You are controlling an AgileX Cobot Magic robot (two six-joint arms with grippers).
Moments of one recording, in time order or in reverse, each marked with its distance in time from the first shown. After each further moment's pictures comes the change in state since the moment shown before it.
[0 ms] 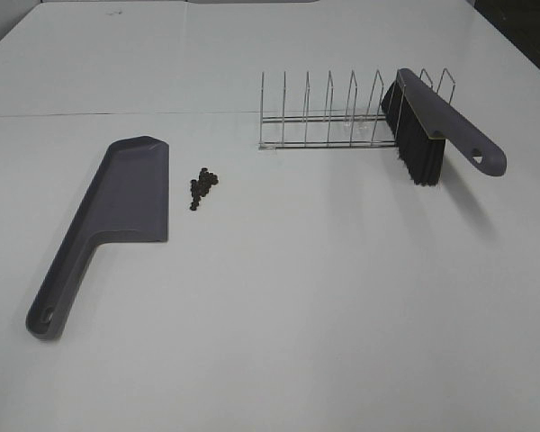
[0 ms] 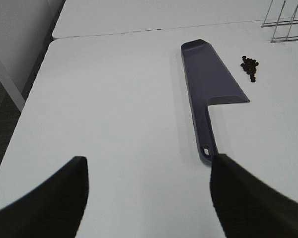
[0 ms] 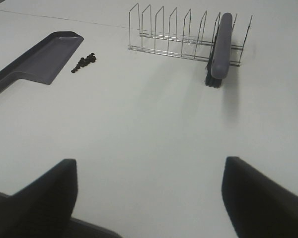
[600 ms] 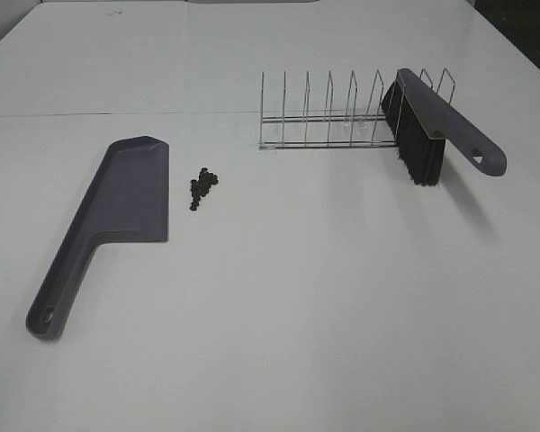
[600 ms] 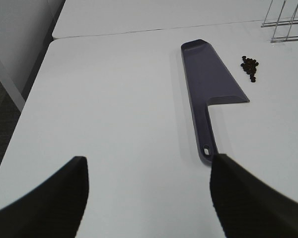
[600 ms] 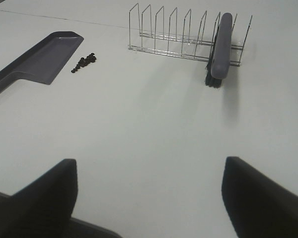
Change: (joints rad) left arm 0.000 0.000 0.000 0.000 0.000 0.000; right arm 0.000 0.000 0.000 0.000 0.000 0.000
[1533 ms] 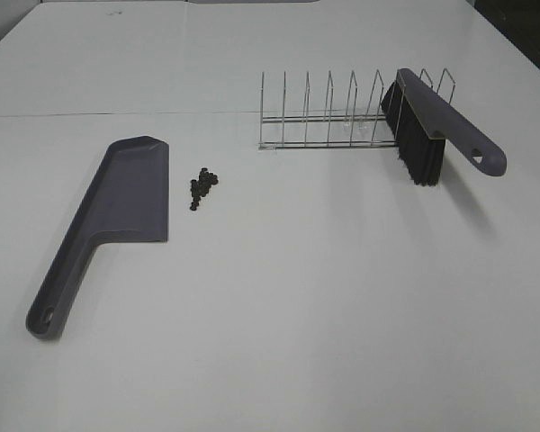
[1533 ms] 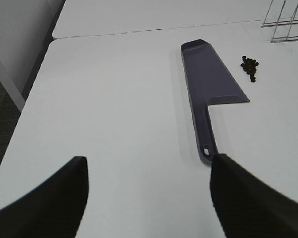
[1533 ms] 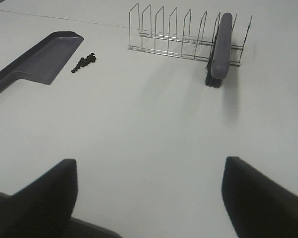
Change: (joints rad) left arm 0.000 0.000 0.000 0.000 0.000 0.000; right arm 0.000 0.000 0.000 0.000 0.000 0.000
